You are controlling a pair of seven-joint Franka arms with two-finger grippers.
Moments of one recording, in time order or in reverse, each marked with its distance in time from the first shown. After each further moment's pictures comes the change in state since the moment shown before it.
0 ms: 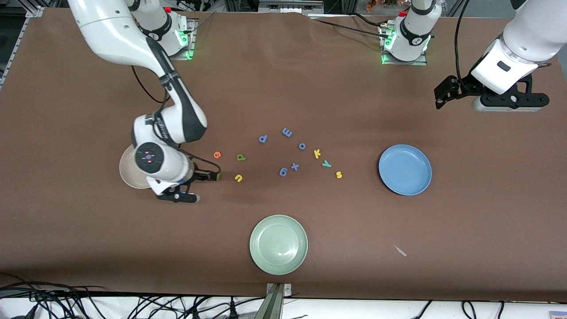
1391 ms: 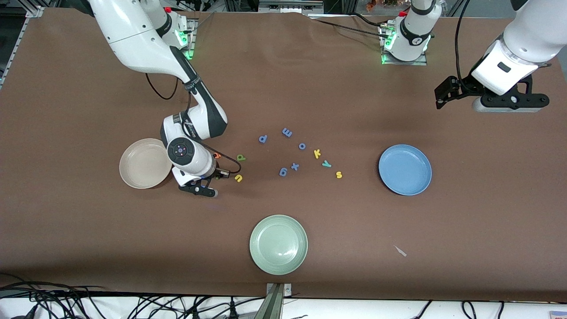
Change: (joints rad) left arm 0.002 0.008 0.001 -0.004 0.000 -0.007 0.000; right arm 0.044 0.038 0.002 -0.088 0.002 0.159 0.109
